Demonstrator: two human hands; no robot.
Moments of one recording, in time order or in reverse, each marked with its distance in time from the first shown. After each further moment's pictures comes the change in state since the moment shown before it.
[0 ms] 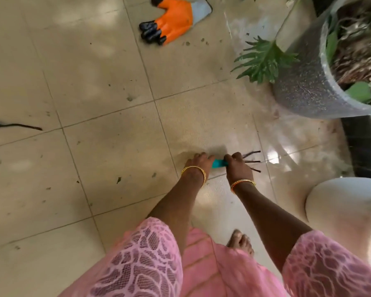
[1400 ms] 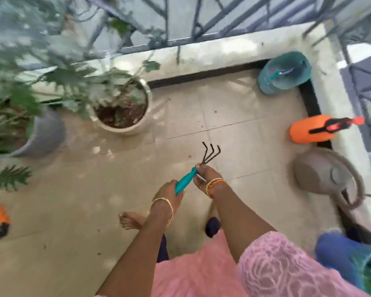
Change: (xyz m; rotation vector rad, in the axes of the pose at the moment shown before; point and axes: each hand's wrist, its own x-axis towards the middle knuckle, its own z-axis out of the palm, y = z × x) left_hand -0.393 0.270 0.094 0.587 -0.395 0.494; right_hand -0.542 0.105 0.015 -2.641 -0.546 -1.285
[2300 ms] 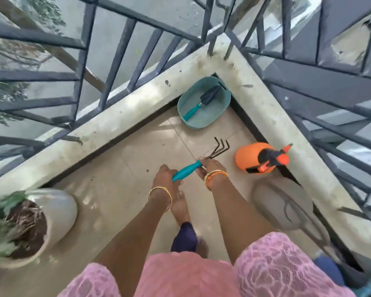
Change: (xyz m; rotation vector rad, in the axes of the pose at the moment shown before) left_hand 0.248 0.423 0.049 0.403 0.061 0.229; right_hand 0.131 -0.396 -0.199 0.406 0.155 -0.104
